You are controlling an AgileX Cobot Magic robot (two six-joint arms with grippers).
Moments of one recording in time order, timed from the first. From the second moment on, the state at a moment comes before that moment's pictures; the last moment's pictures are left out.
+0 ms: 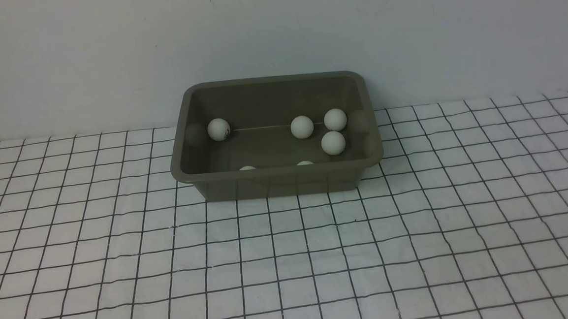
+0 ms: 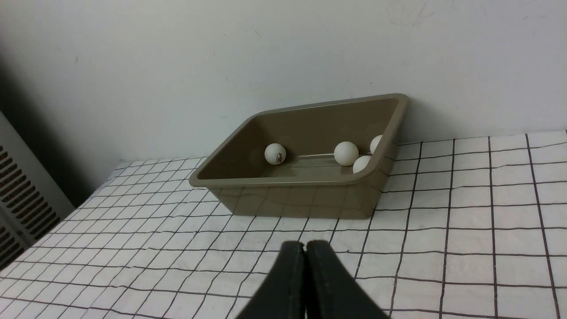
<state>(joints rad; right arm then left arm) 0.53 0.04 -0.35 -0.07 0.61 0.40 0.08 -0.01 0.01 0.00 0.45 -0.32</state>
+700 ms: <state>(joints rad) 0.31 0.04 -0.32 -0.24 0.57 0.31 0.08 -0.01 0.01 0.00 0.45 -0.32</state>
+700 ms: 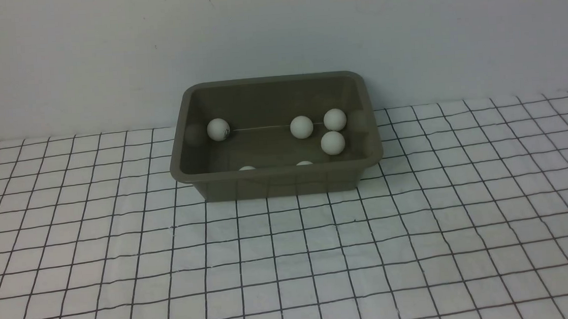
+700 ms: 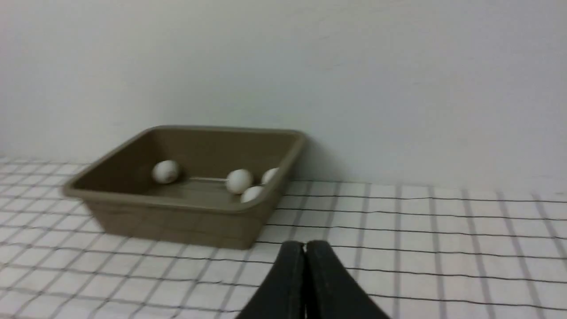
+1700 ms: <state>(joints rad) -0.05 0.04 0.02 -0.18 0.35 0.32 0.08 -0.01 0.01 0.00 0.45 -0.32</state>
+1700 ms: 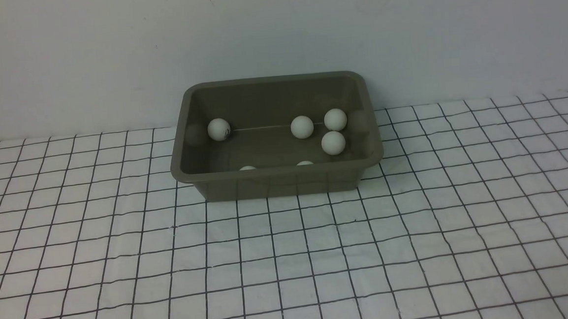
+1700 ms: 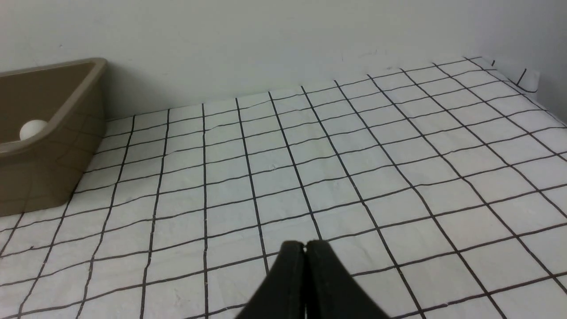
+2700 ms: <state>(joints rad) -0.05 0.04 0.02 0.08 0.40 -0.06 0.08 -0.01 0.01 0.00 0.45 -0.32</state>
